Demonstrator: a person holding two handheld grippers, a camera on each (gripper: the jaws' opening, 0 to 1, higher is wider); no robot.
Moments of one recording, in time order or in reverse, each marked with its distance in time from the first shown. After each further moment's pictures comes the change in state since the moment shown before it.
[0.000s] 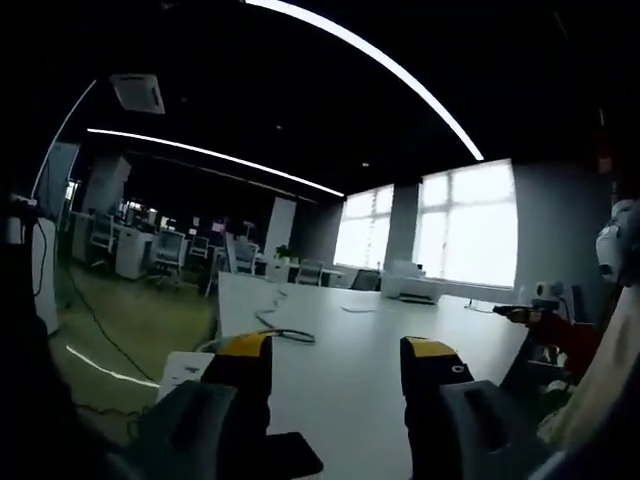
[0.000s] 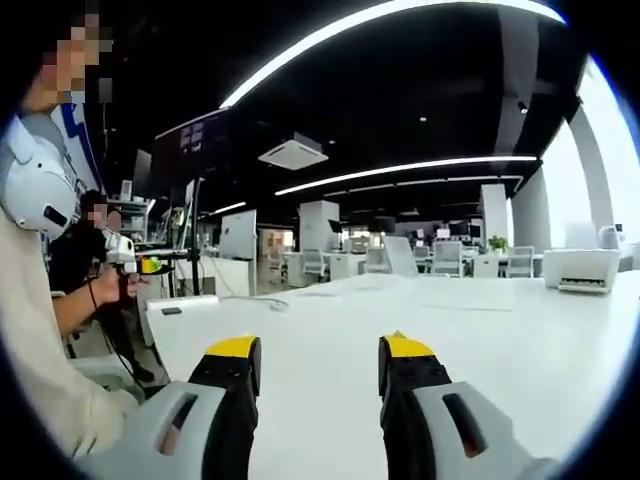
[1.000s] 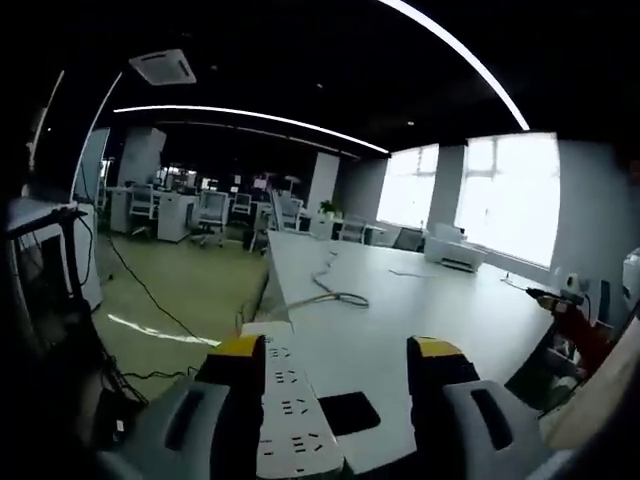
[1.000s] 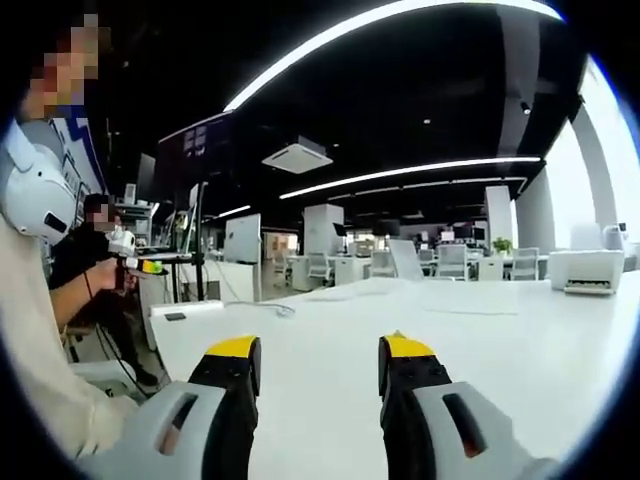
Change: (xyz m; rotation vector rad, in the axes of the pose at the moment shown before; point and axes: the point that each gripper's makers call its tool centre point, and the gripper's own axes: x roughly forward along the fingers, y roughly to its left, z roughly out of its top) left arm -0.042 0.057 0.010 -0.032 0.217 0.206; right arm 0.010 0.008 0.005 0.005 -0.017 0.020
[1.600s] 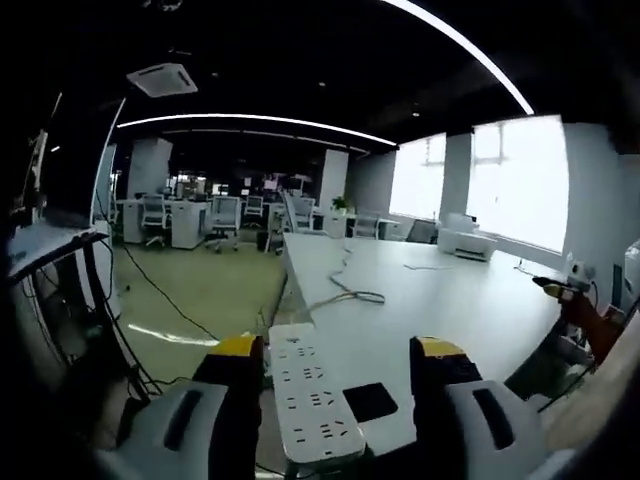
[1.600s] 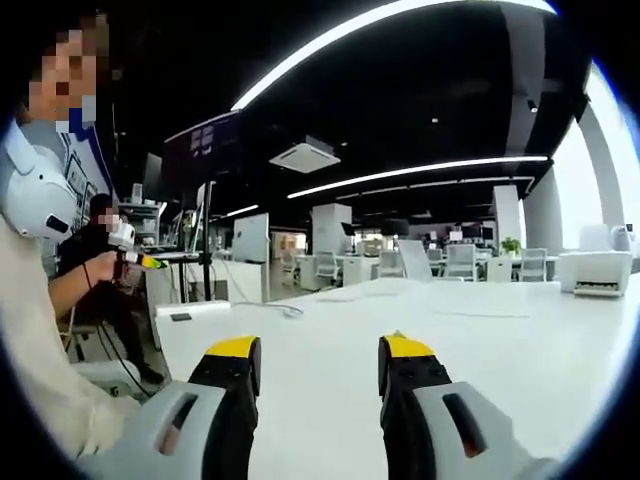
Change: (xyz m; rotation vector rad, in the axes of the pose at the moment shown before) left arm -0.026 0.010 0.016 0.058 0.029 0.063; right arm 0.013 0.008 0.000 -0.006 0.010 0.044
